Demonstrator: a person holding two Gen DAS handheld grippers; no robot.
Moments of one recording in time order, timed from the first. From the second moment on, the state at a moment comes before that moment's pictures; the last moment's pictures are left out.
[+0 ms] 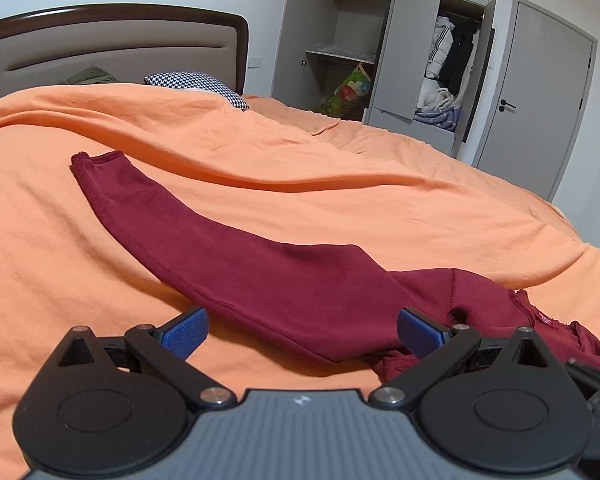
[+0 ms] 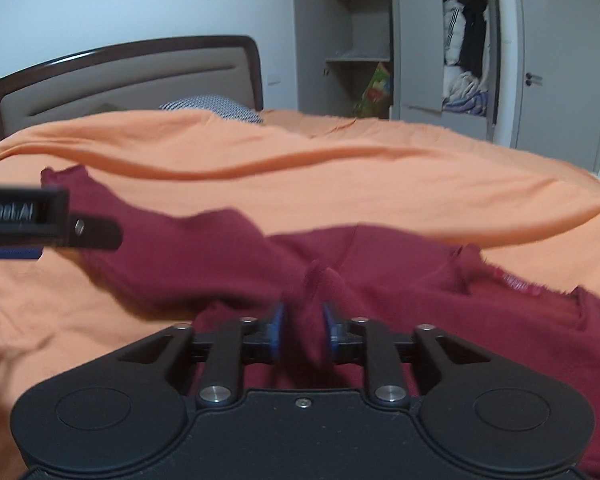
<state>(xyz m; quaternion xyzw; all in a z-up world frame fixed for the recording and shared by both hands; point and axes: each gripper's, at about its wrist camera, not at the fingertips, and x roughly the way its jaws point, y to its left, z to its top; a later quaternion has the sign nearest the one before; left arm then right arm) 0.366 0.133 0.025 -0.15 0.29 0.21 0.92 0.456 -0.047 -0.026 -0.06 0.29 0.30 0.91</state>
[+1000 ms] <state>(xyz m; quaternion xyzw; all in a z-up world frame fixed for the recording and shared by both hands) 0.436 0.034 -0.075 -0.08 0.34 0.12 0.93 0.493 -0.389 -0.018 -0.02 0.30 0.10 0.95</state>
